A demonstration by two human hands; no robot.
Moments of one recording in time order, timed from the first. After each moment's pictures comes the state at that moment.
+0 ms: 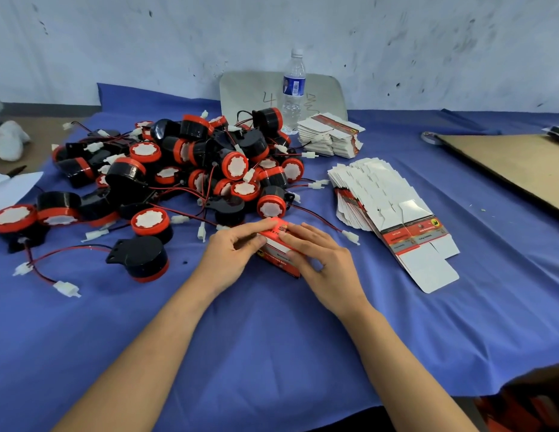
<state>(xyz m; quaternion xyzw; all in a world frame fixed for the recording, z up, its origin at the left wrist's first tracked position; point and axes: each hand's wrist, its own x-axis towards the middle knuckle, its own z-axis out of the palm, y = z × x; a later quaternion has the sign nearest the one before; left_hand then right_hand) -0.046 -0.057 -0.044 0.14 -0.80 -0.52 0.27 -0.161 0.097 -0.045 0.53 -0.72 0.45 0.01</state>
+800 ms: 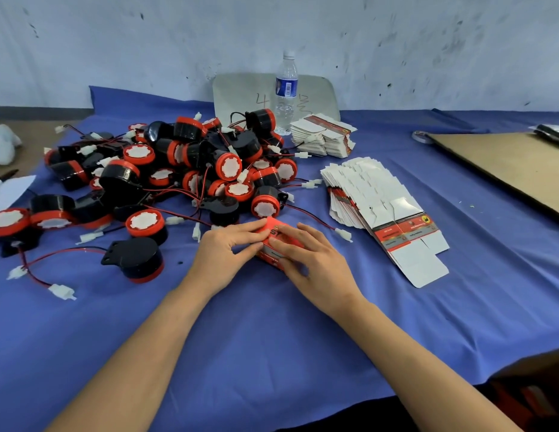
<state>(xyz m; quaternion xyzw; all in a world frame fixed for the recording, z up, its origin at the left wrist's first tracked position) -0.040 -0.053 -0.040 0.12 -0.87 -0.36 0.32 -0.159 0.100 -0.046 0.57 -0.74 0.34 0.10</state>
